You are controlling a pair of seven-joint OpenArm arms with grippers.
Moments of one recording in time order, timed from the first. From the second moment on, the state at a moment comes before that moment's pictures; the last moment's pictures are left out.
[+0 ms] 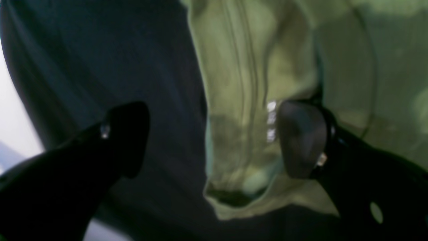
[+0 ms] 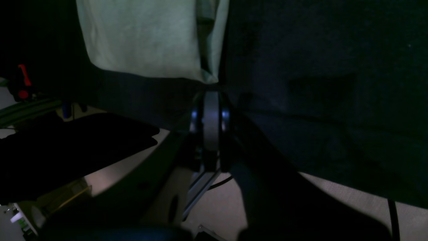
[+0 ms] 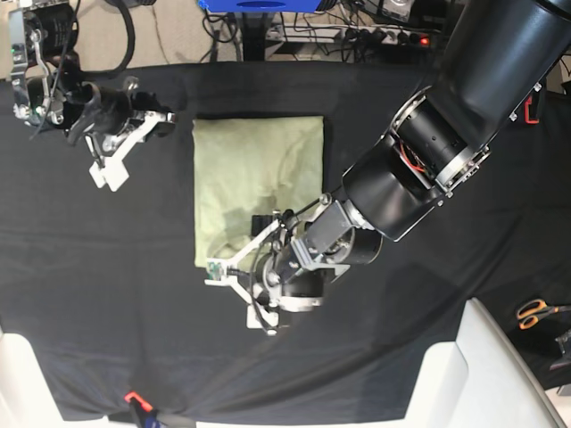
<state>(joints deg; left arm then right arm) -37.9 -1.9 51.7 44.5 18.4 -35.3 25.6 -18.2 15.5 -0.1 98.5 45.0 1.6 -62.8</state>
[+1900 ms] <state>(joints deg) 26.9 -6.8 -18.6 98.8 17.8 -35.1 40.5 25.0 13.1 -27.1 56.1 36.6 14.5 -43.6</state>
